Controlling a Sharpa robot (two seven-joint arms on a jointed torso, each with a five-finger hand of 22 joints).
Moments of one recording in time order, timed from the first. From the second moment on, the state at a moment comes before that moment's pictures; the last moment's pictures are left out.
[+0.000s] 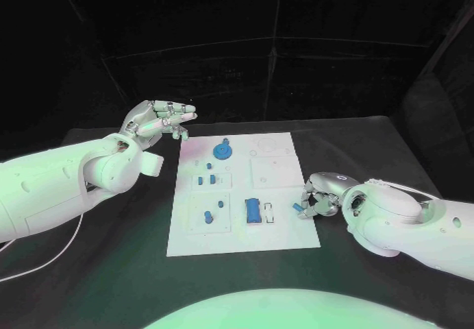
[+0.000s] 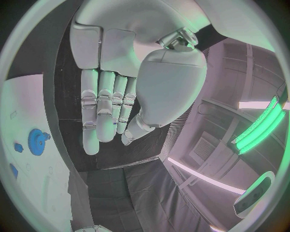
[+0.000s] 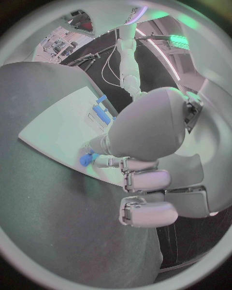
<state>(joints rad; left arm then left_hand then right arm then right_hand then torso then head) 1.24 -0.81 -0.13 1.33 -0.06 -0.12 0.49 1.34 -0.08 0.36 -0.06 0.07 1.06 0.17 0.12 0.07 1.12 0.11 0.17 0.07 1.23 0.02 1.04 0.41 0.18 1.22 0.11 0.57 0.70 1.02 -1.06 -0.08 1.85 -1.59 -0.24 -0.57 1.51 0.01 -0.22 0.16 0.25 1.08 0.07 0.24 0.38 1.46 0.00 1.41 1.38 1.47 -0.06 1.52 1.31 0.03 1.47 0.06 1.53 1.31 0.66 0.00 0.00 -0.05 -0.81</state>
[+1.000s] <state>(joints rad) 1.24 -0.81 -0.13 1.33 -0.06 -0.12 0.49 1.33 -0.07 0.36 -0.06 0.07 1.05 0.18 0.12 0.07 1.12 0.11 0.17 0.07 1.23 0.02 1.04 0.41 0.18 1.22 0.11 0.57 0.70 1.02 -1.06 -0.08 1.93 -1.64 -0.25 -0.59 1.44 0.04 0.00 0.22 0.39 1.07 0.07 0.20 0.39 1.47 -0.01 1.41 1.39 1.47 -0.07 1.52 1.31 0.03 1.47 0.05 1.53 1.31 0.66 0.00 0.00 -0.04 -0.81</state>
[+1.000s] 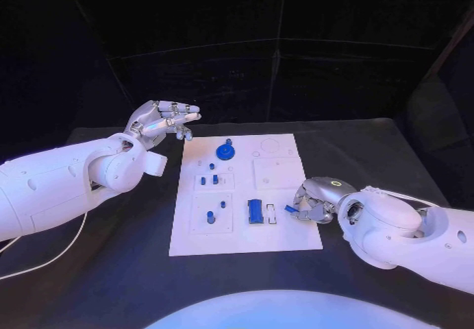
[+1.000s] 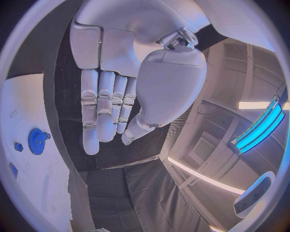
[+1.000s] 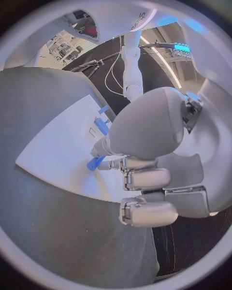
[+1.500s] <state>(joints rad) 1.24 -0.81 -0.13 1.34 -0.06 -0.11 0.49 1.33 -0.07 0.36 -0.06 0.07 1.05 0.18 0.12 0.07 1.11 0.10 0.17 0.07 1.23 0.02 1.04 0.41 0.18 1.22 0.11 0.57 0.70 1.02 -1.00 -0.08 1.94 -1.54 -0.35 -0.59 1.34 -0.03 0.00 0.27 0.47 1.12 0.06 0.20 0.43 1.47 -0.02 1.42 1.31 1.47 -0.07 1.52 1.31 0.03 1.47 0.04 1.54 1.31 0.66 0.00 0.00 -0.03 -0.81</state>
